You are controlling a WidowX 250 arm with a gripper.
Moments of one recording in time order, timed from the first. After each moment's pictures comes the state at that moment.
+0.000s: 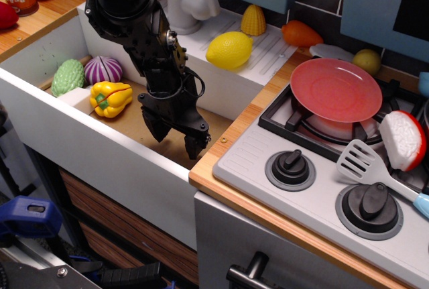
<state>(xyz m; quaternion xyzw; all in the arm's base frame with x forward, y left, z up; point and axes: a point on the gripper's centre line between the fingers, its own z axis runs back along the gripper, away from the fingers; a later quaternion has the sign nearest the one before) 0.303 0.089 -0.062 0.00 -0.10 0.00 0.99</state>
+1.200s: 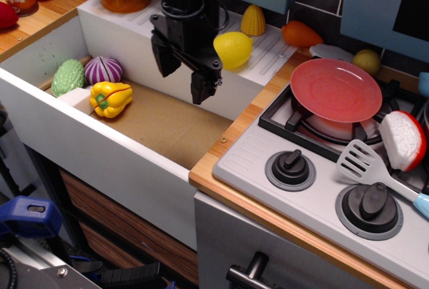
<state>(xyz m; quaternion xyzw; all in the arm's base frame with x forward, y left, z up) 0.315 0.068 0.043 0.07 -0.10 -0.14 0.98</state>
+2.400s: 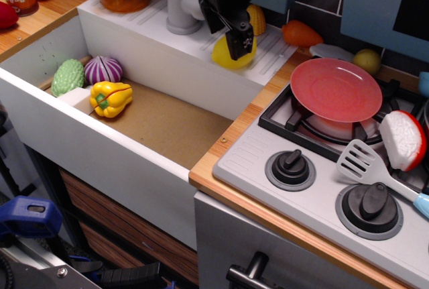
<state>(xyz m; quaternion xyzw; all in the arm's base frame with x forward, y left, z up) 0.409 0.078 0.040 0.04 -0.18 -0.23 0.96</state>
